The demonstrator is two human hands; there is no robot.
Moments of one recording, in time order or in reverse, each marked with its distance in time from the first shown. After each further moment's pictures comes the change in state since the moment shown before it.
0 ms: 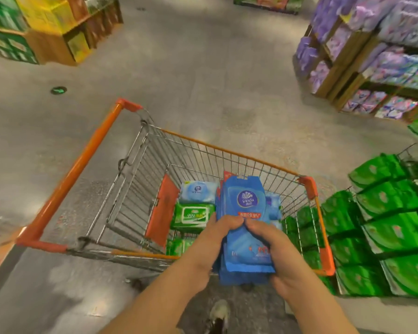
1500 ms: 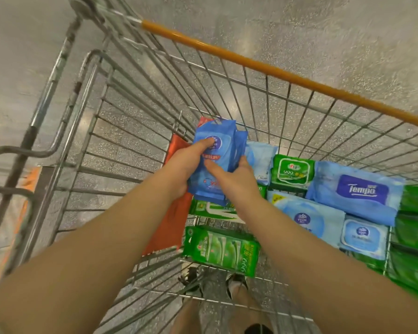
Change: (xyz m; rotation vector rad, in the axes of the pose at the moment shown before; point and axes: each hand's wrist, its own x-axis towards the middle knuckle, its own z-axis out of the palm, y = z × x) left_hand 0.356 -0.007 -0.263 0.106 0.542 -0.294; right_hand 0.451 0.193 -0.016 -0.673 0.226 0.190
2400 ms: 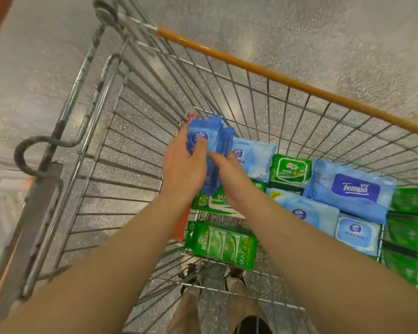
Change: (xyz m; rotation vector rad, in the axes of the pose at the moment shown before) left_hand -0.043 -0.011 0.000 0.483 0.468 0.699; right_hand -0.020 -0.031 0.002 0.327 -0.258 0.080
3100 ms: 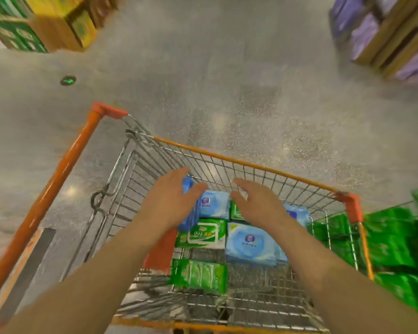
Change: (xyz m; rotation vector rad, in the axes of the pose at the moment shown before) left_hand -0.088 0.163 -0.107 0.396 -0.347 0.194; right_hand -0.240 -0.143 -0.101 -1.123 0.232 -0.436
